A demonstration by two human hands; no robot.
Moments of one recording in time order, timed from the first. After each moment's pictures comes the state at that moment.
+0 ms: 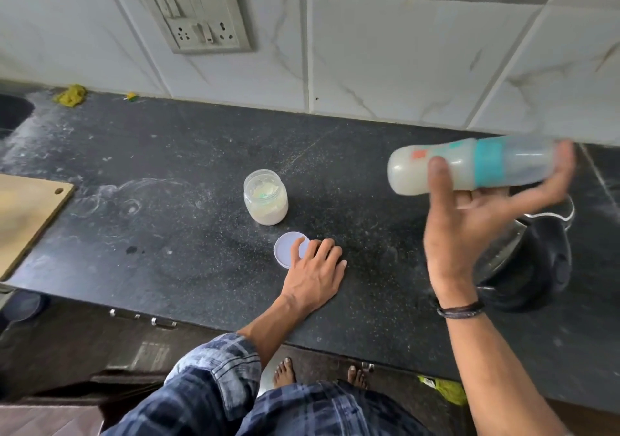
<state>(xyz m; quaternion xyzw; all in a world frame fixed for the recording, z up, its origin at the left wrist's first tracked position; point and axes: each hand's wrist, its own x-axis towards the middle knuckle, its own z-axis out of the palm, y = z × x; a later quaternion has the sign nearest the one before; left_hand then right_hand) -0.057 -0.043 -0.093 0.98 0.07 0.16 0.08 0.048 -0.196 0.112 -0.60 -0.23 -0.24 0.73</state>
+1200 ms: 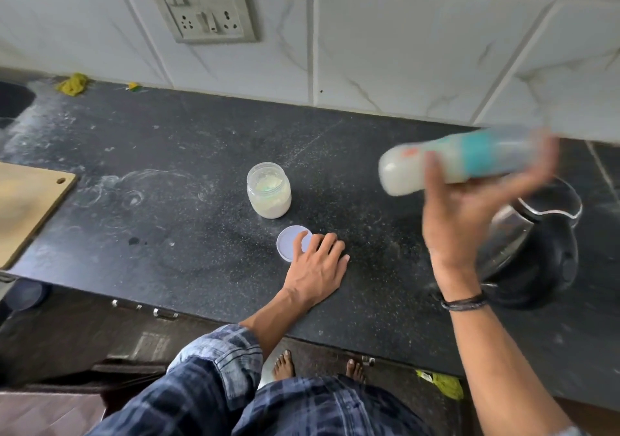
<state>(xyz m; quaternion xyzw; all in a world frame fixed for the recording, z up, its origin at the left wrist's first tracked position) -0.058 -0.044 -0.091 0.98 0.07 0.15 0.07 0.049 -0.192 0.115 -0.60 -0.25 -0.24 0.72</state>
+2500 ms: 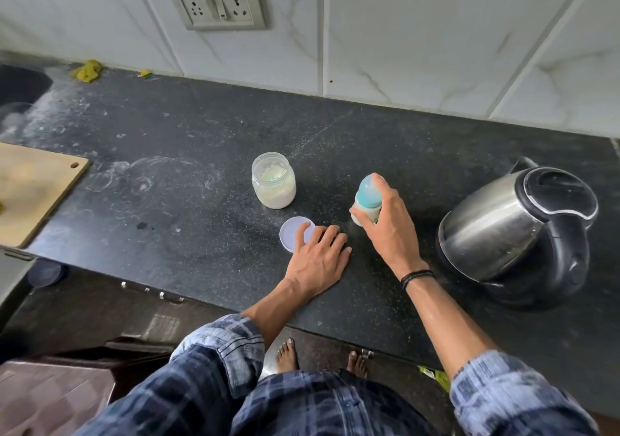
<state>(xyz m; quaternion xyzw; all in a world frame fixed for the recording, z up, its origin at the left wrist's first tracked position) -0.057 -0.043 -0.092 0.98 0.08 0.15 0.07 0.075 -0.167 -0.035 -0.87 -0.31 -0.04 0.38</state>
